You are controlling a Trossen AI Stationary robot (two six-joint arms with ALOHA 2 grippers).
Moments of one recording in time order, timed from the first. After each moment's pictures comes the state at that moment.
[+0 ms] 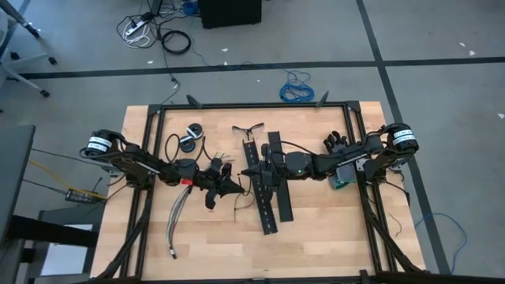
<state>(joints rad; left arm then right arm) -0.14 1.53 0.42 1.21 0.15 -0.60 0.13 1.65 0.89 0.67 0.20 -0.60</state>
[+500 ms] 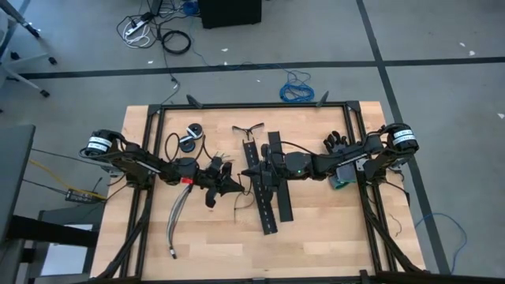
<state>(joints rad) -0.12 1.53 0.42 1.21 0.16 -0.61 0.13 1.65 0.89 0.65 0.20 -0.60</state>
